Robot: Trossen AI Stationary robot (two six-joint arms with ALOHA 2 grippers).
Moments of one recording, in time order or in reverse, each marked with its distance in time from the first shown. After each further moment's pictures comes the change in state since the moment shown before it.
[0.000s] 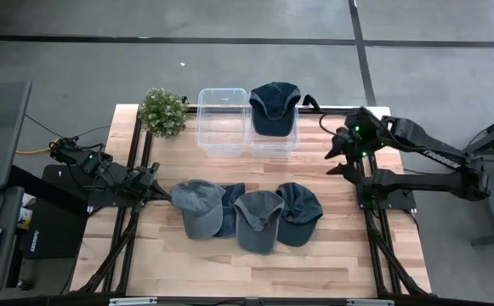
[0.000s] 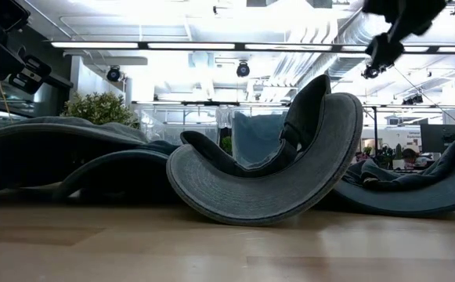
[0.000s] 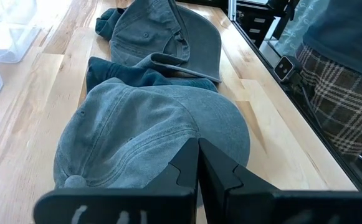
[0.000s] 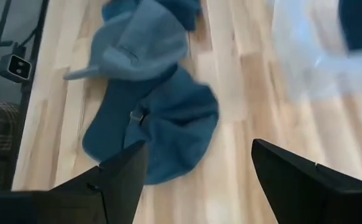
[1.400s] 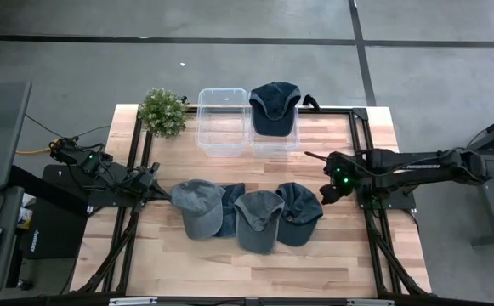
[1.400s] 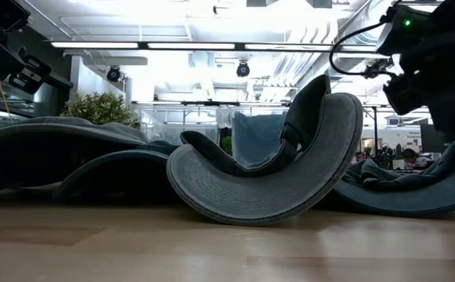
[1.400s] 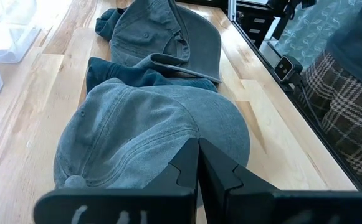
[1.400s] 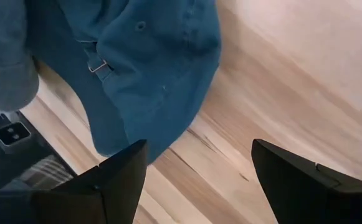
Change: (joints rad) left arm 0.000 0.000 0.000 0.000 0.000 0.000; right arm 0.308 0.006 -0.503 0.331 -0.023 1.118
